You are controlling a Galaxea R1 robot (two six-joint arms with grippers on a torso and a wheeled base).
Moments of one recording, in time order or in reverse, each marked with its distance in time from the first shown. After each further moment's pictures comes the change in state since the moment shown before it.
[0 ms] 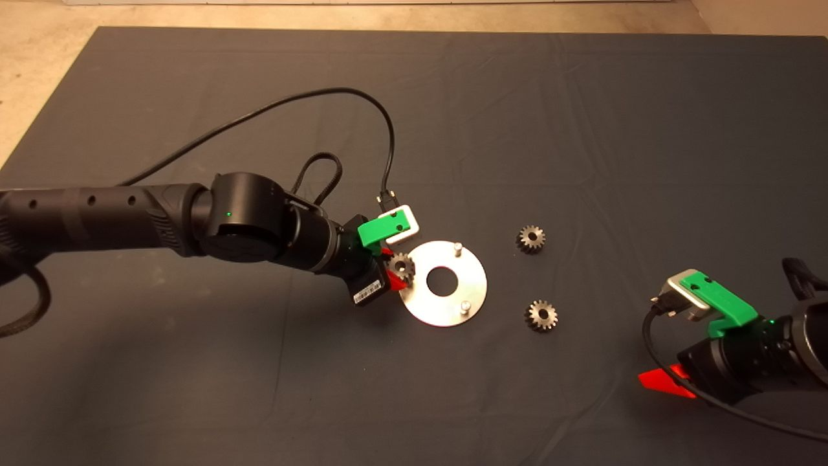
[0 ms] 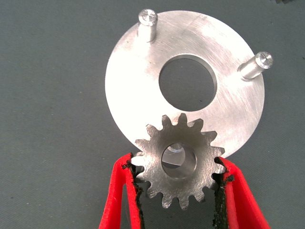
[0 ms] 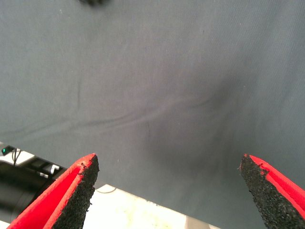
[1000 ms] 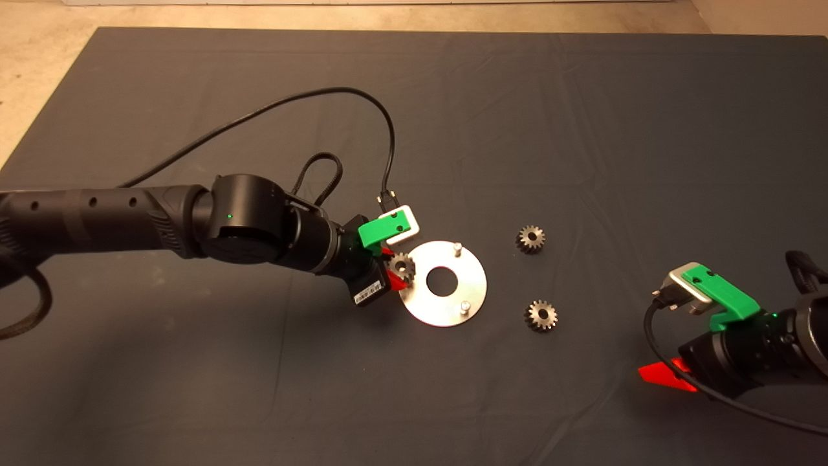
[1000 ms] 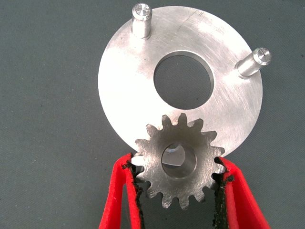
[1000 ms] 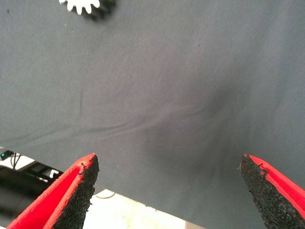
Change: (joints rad) left arm 0.016 0.000 0.000 0.013 -0.004 0.000; right arm 0.028 0.000 0.000 0.004 0.006 0.000
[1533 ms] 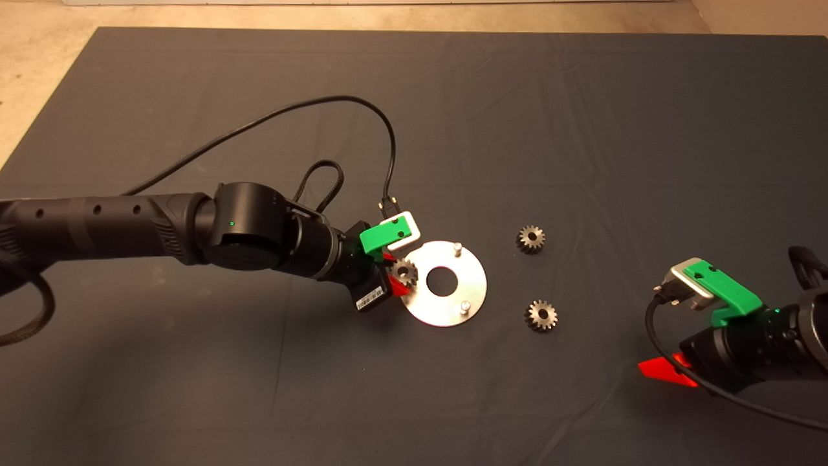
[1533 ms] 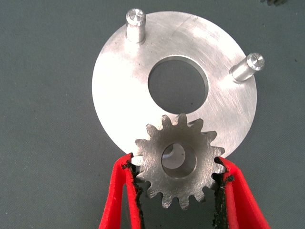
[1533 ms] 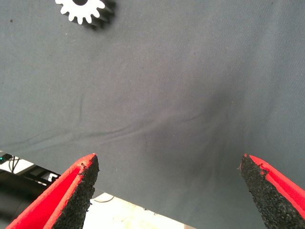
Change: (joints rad) left arm 0.010 0.000 0.000 0.010 -0.025 0.000; right arm 0.020 0.000 0.000 0.006 0.000 0.000
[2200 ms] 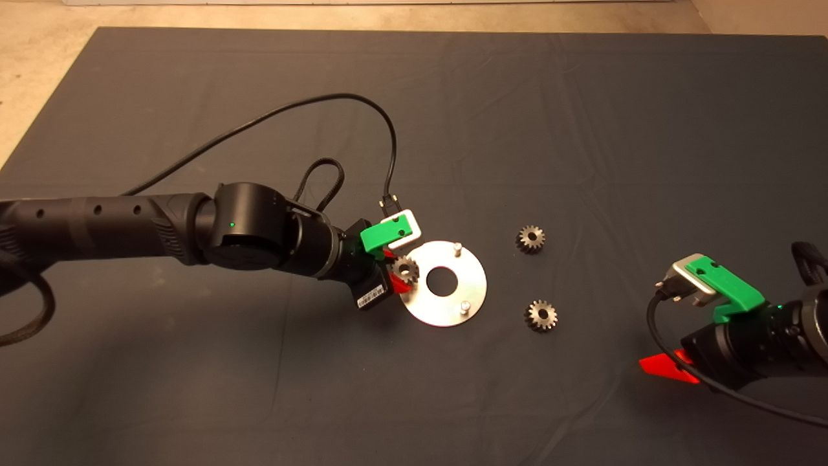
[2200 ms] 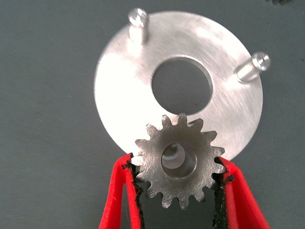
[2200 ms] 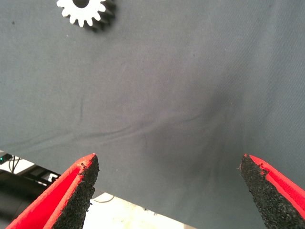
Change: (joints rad) left arm 0.011 0.000 0.000 0.026 -0.002 0.000; right arm 0.011 0.000 0.000 0.008 0.000 0.000
